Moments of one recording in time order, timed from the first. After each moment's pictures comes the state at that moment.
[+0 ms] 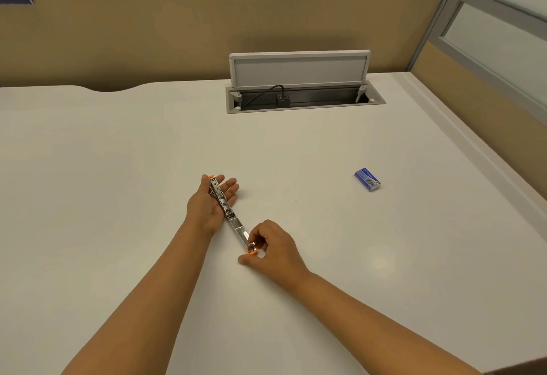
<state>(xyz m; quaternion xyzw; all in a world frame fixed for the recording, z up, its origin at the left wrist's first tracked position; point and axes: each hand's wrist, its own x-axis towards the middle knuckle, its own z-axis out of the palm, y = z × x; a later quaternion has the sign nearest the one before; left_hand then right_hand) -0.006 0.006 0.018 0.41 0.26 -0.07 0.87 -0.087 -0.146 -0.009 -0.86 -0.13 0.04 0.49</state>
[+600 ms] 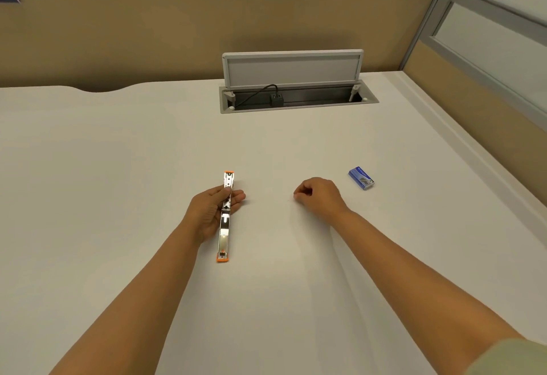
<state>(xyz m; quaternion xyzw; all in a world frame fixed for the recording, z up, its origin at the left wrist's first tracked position) -0.011 0.003 0.010 0.50 0.21 -0.13 0.83 0.006 -0.235 0.017 -0.93 0.00 0.09 0.36</state>
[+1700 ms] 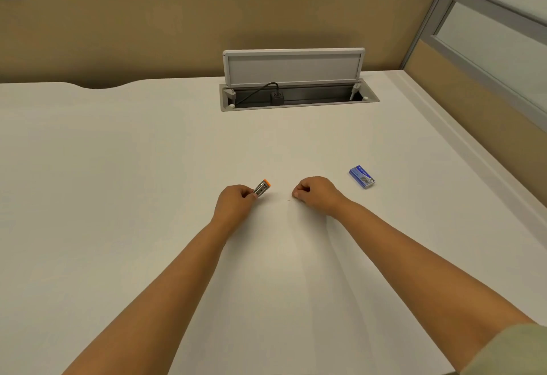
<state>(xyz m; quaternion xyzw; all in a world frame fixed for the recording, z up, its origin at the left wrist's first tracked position) -0.011 -0.037 0.017 0.85 0.11 -0.10 0.50 0.016 -0.230 0.031 -0.93 -0.02 0.18 0.32</state>
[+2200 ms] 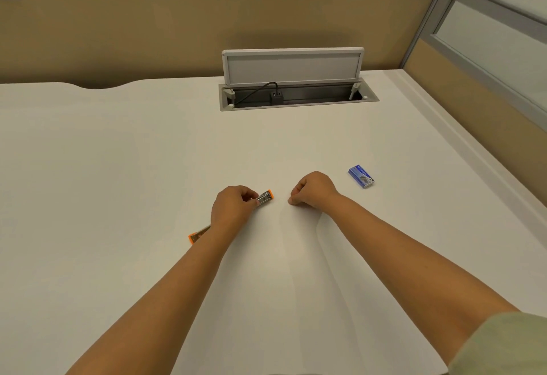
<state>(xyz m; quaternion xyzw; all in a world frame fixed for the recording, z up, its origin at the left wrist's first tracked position) -0.017 -0.039 0.014 0.89 0.11 -0.06 0.43 0.021 -0.220 0.035 -0.92 0.07 0.19 0.33</state>
